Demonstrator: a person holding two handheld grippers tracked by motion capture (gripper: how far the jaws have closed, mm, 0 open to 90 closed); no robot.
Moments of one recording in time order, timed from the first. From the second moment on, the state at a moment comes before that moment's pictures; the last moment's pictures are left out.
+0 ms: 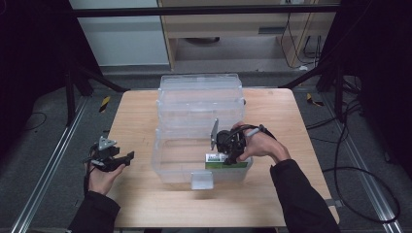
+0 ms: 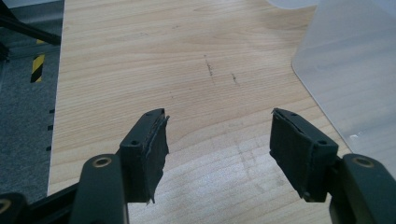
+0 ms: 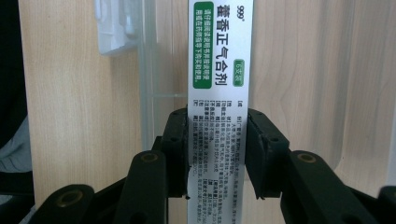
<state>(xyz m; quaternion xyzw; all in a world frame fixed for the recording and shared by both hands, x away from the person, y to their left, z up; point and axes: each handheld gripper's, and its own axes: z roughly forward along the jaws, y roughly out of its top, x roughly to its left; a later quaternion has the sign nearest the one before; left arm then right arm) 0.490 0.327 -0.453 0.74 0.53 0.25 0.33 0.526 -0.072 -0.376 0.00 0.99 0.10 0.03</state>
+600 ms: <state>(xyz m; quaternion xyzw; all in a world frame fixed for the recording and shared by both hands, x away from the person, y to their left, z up) 0.490 0.326 -0.454 0.74 0.53 0.26 0.33 0.525 -0.086 -0.358 0.04 0.99 0.16 0.03</state>
